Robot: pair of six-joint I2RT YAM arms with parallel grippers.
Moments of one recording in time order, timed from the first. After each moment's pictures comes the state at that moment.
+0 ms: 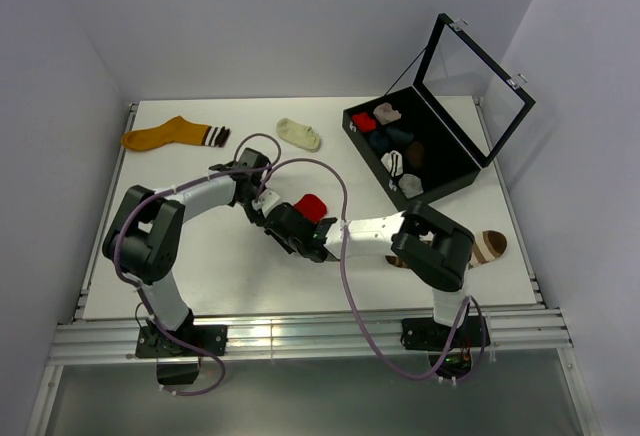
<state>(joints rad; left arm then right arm) -0.47 1.76 1.08 -0.52 0.15 -0.91 1.08 1.87 1.07 0.00 0.31 0.11</state>
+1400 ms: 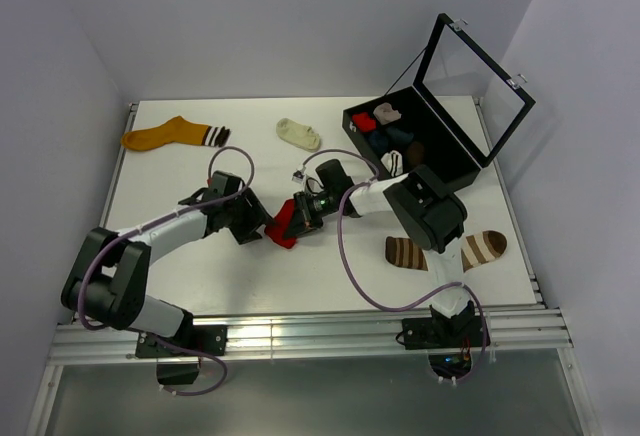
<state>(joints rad) -0.40 1.44 0.71 -0.24 0.21 -1.00 0.63 2.08 1.09 0.19 -0.89 0.60</state>
